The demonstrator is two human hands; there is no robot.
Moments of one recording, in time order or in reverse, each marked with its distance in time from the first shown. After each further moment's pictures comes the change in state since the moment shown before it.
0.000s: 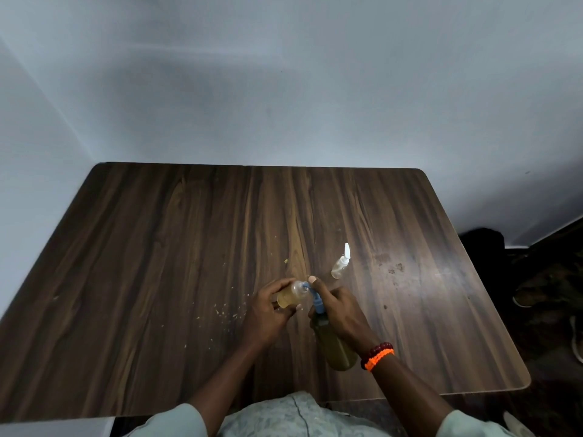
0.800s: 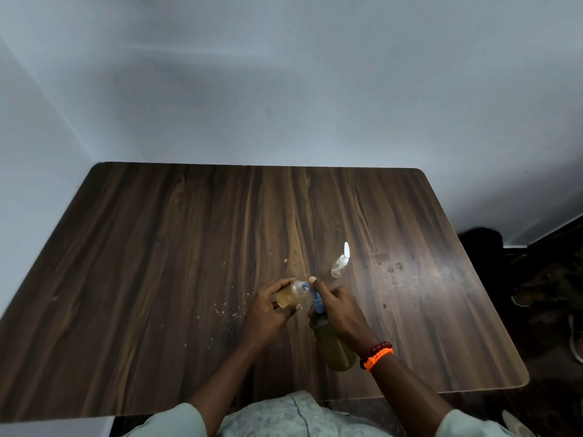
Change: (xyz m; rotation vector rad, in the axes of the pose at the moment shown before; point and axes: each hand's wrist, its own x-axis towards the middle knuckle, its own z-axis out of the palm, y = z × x) left_hand -0.001 -0.001 -0.001 -0.001 -0.007 0.019; right_hand -0.006 -0.006 0.001 0.043 -0.010 -0.013
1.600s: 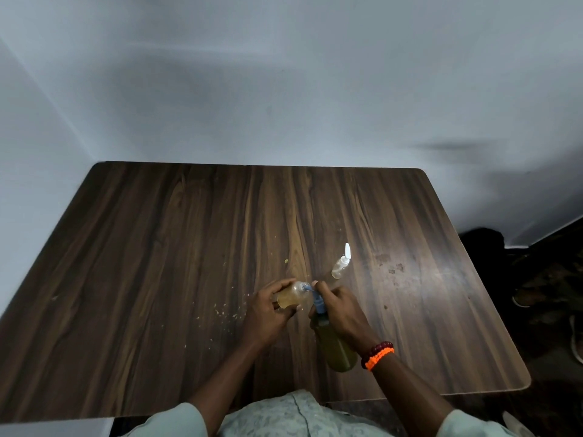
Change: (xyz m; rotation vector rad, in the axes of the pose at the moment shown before) left_hand 0.003 -0.001 0.000 0.000 -0.010 -0.036; right_hand 0.002 -0.003 -0.001 -0.056 -0.037 0.024
